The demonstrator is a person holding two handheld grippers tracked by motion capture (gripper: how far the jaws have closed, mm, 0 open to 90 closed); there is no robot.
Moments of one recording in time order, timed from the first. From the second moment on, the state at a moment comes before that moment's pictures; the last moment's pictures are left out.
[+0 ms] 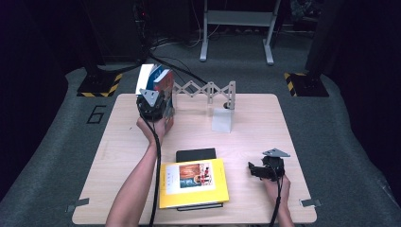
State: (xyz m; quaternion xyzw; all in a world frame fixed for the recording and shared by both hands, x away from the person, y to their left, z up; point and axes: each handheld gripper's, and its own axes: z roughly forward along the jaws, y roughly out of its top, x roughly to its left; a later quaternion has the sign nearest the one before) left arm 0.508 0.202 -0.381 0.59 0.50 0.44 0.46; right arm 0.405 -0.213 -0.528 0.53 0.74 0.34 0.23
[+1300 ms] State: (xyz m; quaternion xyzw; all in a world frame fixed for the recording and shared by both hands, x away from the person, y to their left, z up) left arm 0.438 0.241 -0.395 0.65 0.50 0.36 0.44; right arm 0.405 -0.211 -0.528 0.53 0.75 0.34 0.23
